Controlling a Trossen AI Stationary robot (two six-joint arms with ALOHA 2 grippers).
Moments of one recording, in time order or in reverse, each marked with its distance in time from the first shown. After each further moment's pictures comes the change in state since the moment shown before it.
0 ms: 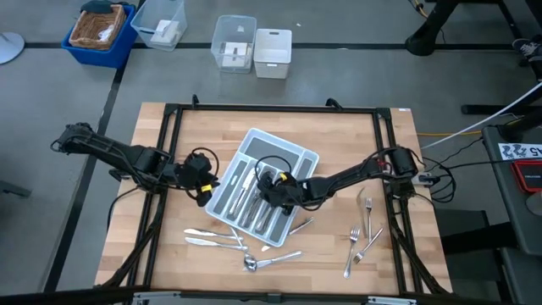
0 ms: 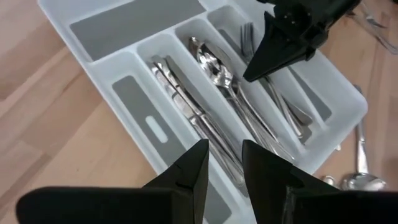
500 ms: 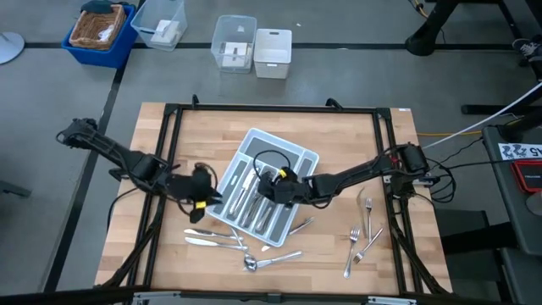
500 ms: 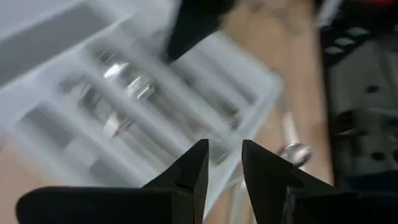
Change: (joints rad) left arm -0.153 0.025 0.000 0.172 0.063 0.101; right arm 0.007 -0.100 0.000 0.010 0.041 -0.288
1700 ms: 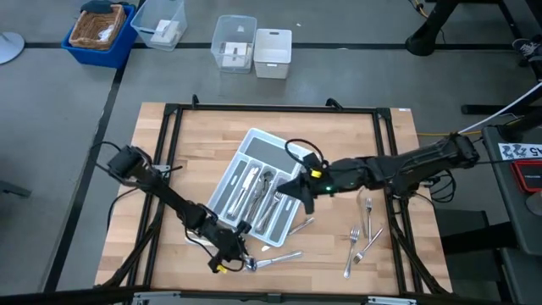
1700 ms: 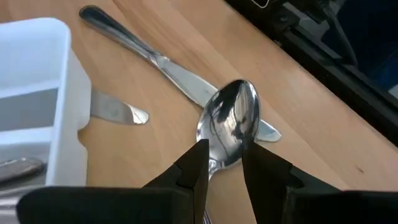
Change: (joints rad) left arm -0.133 0.842 0.002 0.824 0.295 0.670; right arm 0.072 -0.492 0.000 -0.089 -0.187 -1.014
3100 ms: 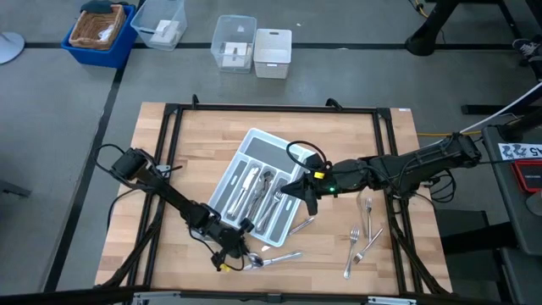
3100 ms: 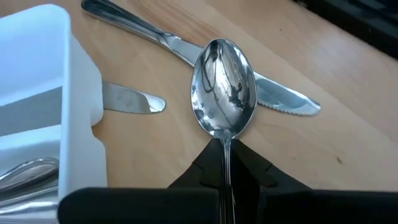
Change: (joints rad) left arm 0.023 0.049 -0.003 0.009 -0.027 0.146; right arm 0.020 -0.027 0.000 -0.074 0.021 -0.005
